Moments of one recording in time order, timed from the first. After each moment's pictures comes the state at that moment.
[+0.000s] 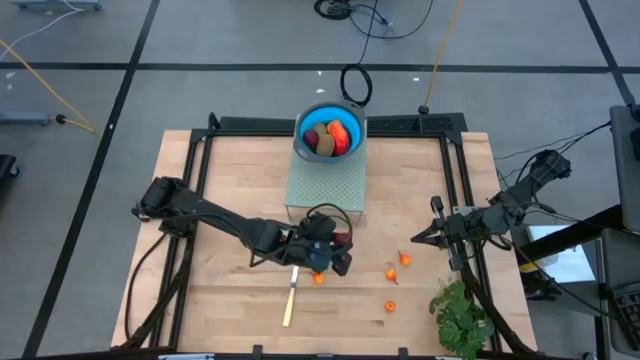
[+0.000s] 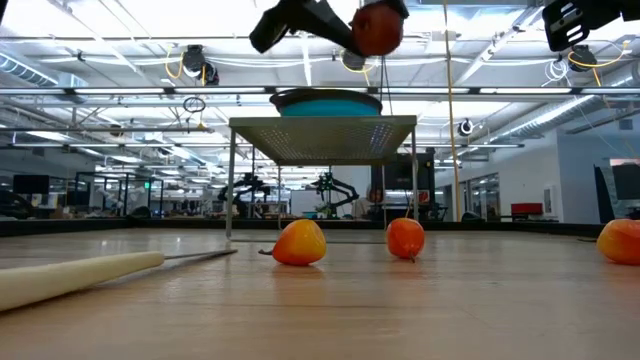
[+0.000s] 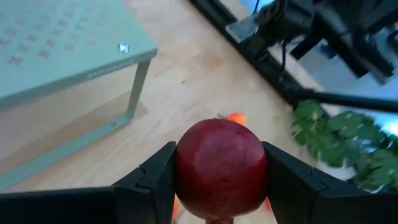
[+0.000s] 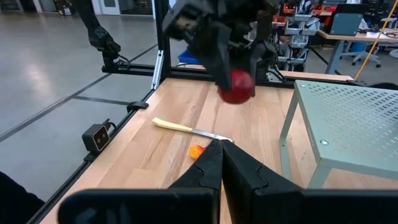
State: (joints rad) left arm -0.33 1.85 1.55 -0.40 -0.54 -1.02; right arm 0.67 0.43 0.44 -0.21 0.44 0.11
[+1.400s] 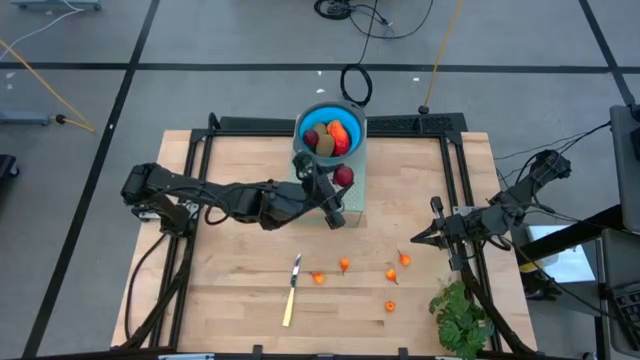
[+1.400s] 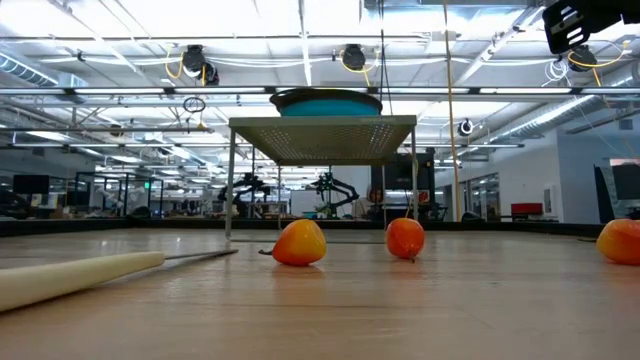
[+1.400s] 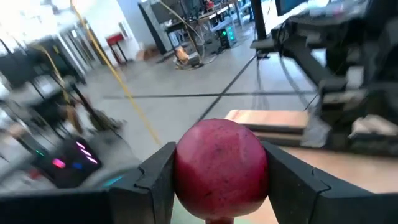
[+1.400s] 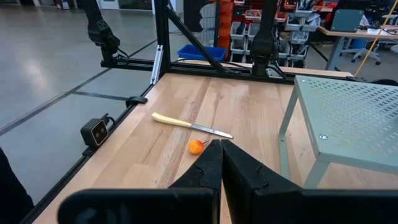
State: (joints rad) left arm -0.18 1.67 1.55 -0.05 -0.77 0.20; right arm 0.67 0.43 0.44 -0.24 0.44 0.11
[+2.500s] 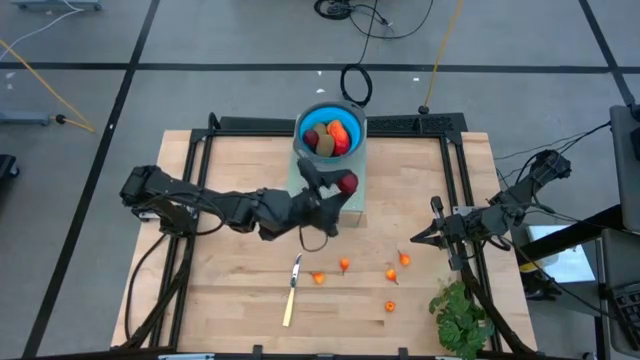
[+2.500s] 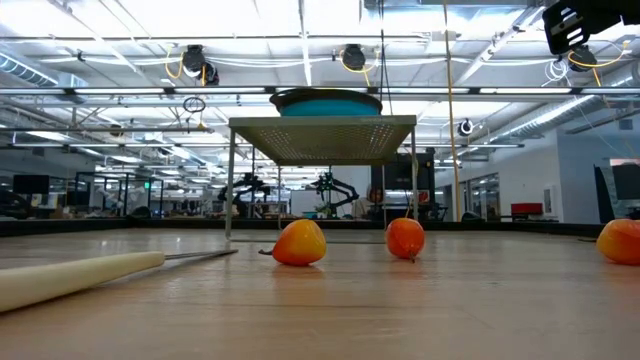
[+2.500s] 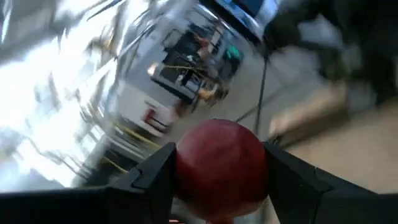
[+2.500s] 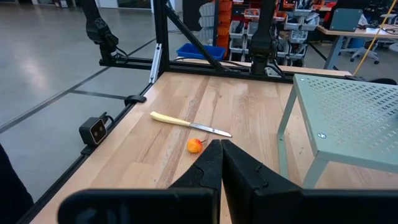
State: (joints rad) left arm -0.25 1.67 1.55 0.16 -0.79 0.91; right arm 0.67 0.43 0.44 -0.24 0.45 0.11
